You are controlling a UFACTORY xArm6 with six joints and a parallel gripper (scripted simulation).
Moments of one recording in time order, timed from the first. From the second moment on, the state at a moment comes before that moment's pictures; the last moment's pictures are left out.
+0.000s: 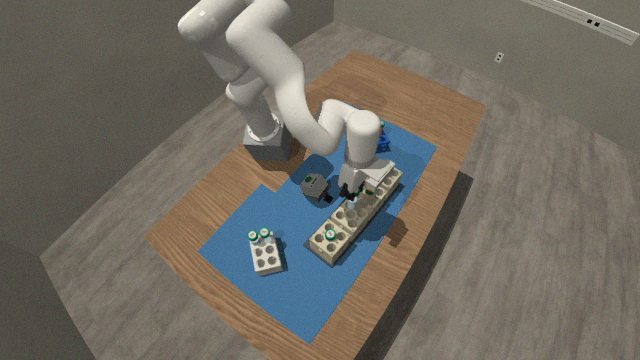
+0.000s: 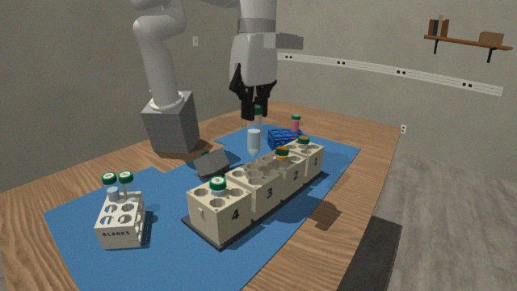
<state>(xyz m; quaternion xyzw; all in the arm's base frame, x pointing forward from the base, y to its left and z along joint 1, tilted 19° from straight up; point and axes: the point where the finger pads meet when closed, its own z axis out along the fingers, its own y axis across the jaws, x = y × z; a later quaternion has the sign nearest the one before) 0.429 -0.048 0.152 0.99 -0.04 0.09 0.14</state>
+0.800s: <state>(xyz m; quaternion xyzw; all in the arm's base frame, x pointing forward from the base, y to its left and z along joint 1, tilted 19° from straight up) 0.432 -0.047 0.148 0.99 -0.04 0.09 0.14</state>
